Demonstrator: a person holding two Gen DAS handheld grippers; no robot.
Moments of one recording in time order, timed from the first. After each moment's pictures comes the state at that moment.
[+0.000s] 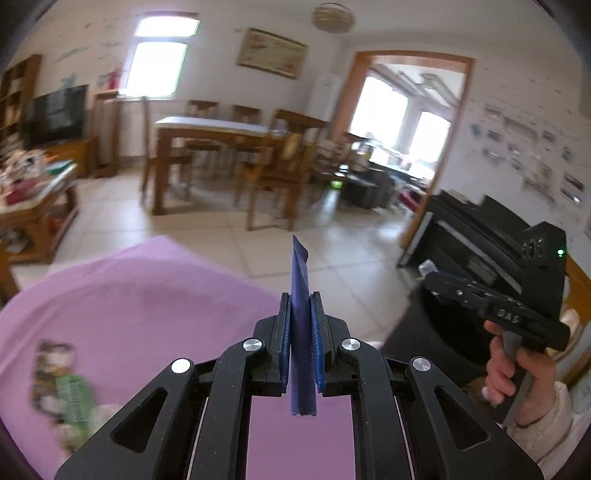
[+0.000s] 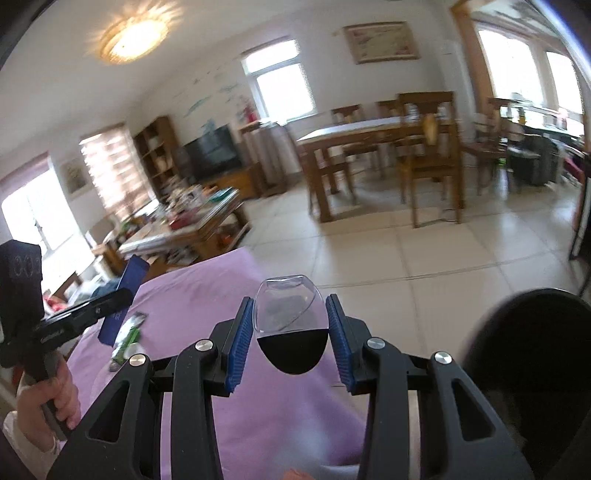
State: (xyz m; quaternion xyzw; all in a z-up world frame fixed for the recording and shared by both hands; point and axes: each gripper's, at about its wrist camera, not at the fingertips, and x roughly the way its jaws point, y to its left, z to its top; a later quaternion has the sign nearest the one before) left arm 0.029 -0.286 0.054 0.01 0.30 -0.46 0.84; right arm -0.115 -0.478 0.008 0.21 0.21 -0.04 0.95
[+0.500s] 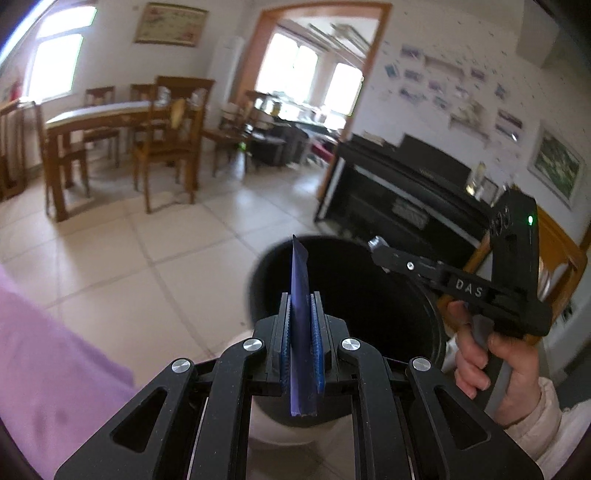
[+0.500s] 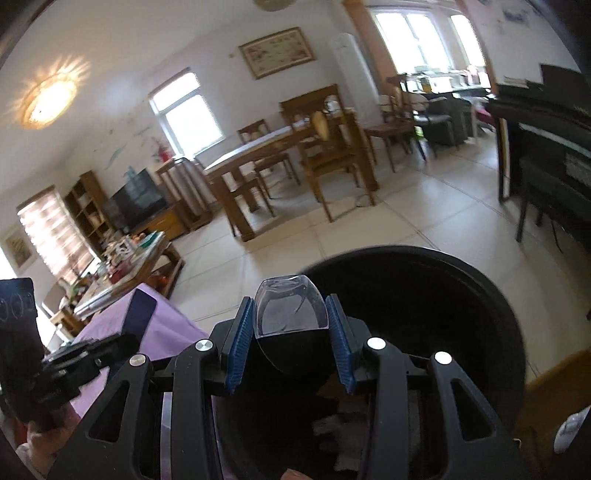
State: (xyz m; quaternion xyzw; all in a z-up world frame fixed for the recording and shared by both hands) left arm -0.089 -0.523 -0.003 0.08 0.32 -0.59 0.73; right arm -0.224 -0.614 -0.058 0.31 0.19 -0.18 0.91
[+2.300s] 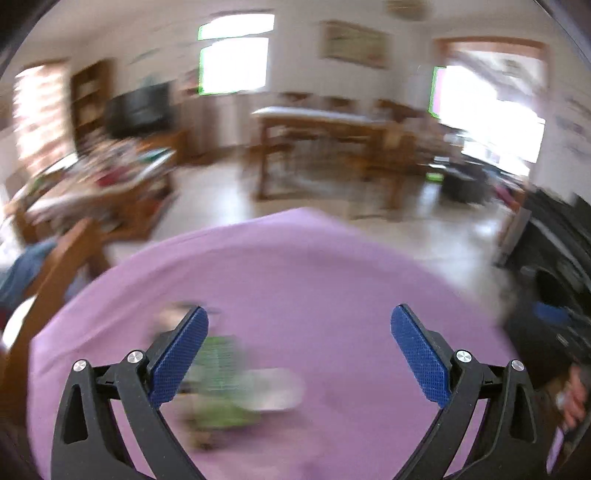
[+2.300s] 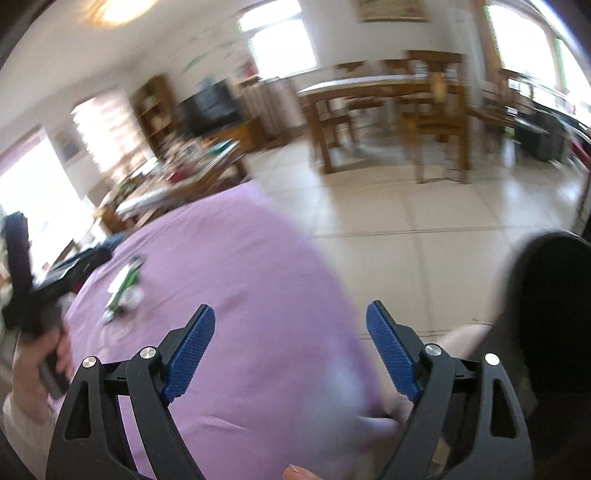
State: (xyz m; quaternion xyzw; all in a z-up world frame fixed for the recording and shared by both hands) left arm 0.106 -0.156 0.019 0.05 0.33 -0.22 0.91; right arm -0.079 -0.408 -0.037 0.19 0.31 0.01 0.93
